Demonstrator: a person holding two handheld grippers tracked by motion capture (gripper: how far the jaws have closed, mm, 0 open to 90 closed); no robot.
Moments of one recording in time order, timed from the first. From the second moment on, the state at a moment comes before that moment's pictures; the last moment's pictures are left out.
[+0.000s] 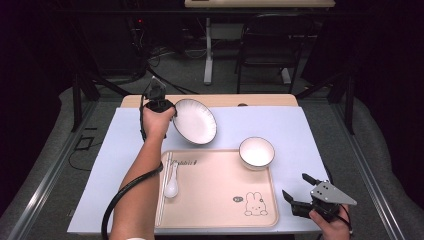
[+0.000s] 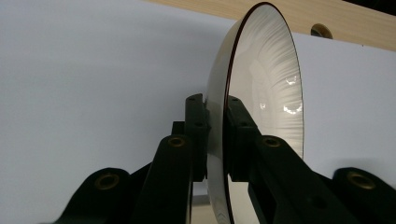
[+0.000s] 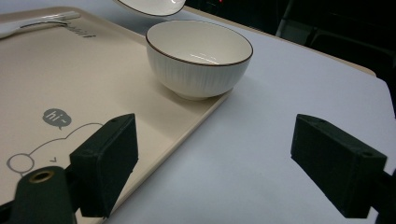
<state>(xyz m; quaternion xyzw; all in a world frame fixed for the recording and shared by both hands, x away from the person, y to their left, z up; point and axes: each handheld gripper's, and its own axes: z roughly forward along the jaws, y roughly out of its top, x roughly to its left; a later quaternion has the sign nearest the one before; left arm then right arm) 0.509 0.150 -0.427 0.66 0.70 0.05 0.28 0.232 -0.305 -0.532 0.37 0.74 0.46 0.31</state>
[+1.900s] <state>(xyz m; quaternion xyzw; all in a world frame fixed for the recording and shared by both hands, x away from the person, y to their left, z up) 0.391 0.112 -0.406 0.82 0.50 -0.01 0.27 0.231 -0.304 -0.532 0.37 0.75 0.45 0.32</state>
